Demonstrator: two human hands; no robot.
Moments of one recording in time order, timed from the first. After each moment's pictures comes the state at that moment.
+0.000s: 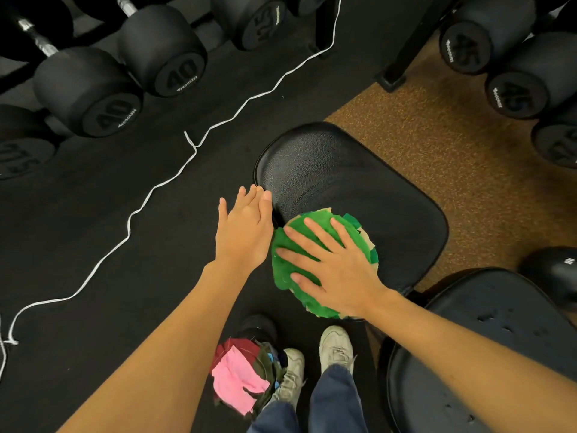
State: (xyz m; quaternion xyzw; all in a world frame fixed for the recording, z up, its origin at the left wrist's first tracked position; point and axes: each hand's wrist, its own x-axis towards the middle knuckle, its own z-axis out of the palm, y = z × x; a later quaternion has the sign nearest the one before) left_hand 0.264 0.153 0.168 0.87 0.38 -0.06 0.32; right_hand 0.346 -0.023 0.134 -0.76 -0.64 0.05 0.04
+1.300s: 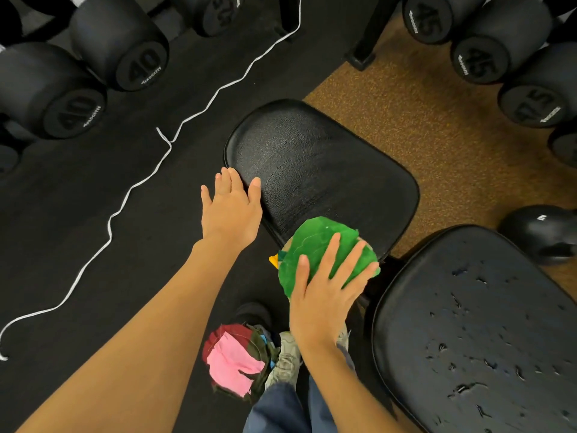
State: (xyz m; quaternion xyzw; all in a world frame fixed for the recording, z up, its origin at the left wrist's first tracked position) left_hand 0.277 0.137 0.169 0.88 0.37 -0.12 0.28; right_hand 0.234 -0.039 0.128 -0.99 -0.05 0.05 0.12
